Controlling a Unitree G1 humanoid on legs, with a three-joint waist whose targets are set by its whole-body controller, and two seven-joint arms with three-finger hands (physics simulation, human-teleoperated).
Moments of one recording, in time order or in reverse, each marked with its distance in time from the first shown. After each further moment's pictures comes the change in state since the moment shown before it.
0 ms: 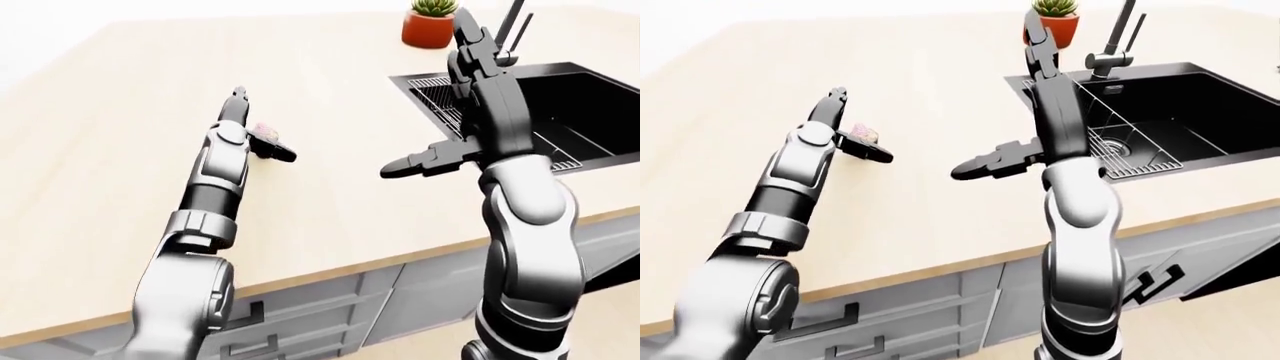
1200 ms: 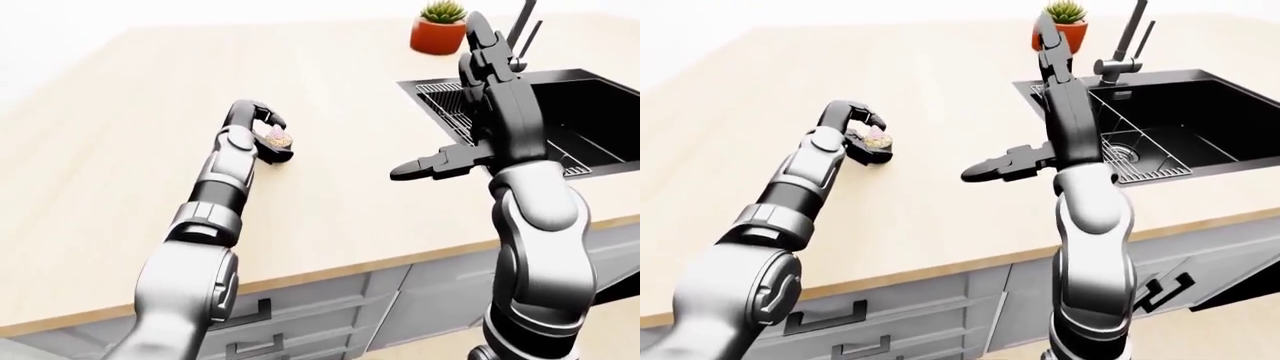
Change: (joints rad) left arm -0.071 -0.013 -0.005 0.255 0.017 -0.190 0.091; right arm 0.037 -0.023 -0.036 -0.016 0.033 -0.023 -0.006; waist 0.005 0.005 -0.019
